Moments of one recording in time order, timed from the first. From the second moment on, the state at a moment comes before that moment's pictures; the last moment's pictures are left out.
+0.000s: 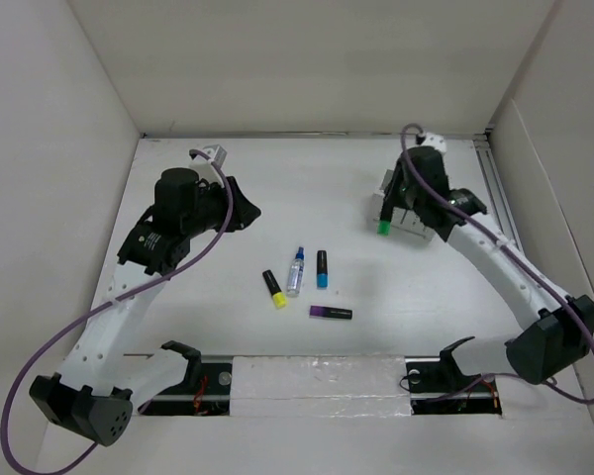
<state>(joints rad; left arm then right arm) -0.37 1.02 1.15 -0.60 0.25 -0.44 0.47 1.34 1.25 -0.55 0.35 0.55</state>
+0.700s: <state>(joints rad) -0.37 1.01 1.12 -0.51 0.34 -0.53 0.02 1.62 1.52 -0.42 0.39 0.38</state>
